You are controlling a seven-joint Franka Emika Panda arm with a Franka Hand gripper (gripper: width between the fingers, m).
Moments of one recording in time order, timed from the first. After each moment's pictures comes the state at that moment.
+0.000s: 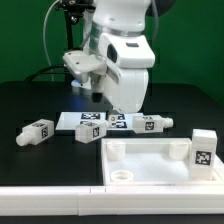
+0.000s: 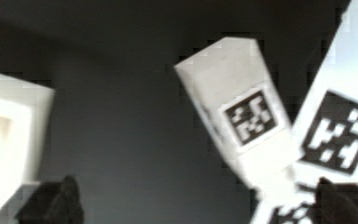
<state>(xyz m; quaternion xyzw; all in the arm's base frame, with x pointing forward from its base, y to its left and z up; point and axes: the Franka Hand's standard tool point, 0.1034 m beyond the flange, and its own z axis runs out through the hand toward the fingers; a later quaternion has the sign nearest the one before) 0.456 -0.011 0.069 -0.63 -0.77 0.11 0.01</state>
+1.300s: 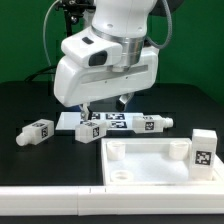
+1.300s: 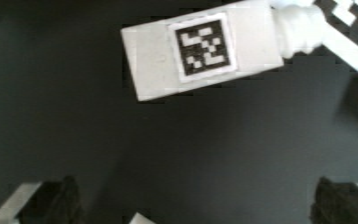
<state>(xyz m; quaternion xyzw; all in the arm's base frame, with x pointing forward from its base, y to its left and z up) 0.463 -0.018 0.061 -0.96 -0.25 0.14 -0.03</state>
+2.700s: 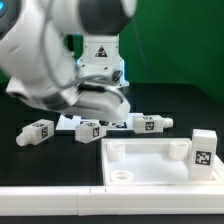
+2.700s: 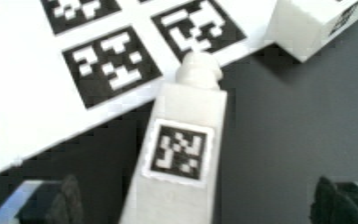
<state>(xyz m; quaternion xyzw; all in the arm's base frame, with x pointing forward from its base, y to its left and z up) 0.438 -0.057 0.038 -0.86 0.24 0.44 0.12</state>
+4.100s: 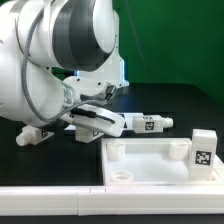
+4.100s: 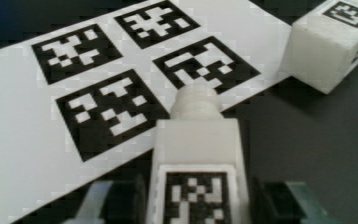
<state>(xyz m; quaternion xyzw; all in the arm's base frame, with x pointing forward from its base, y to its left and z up) 0.418 -0.050 0.020 -0.83 0.26 0.48 0.14</state>
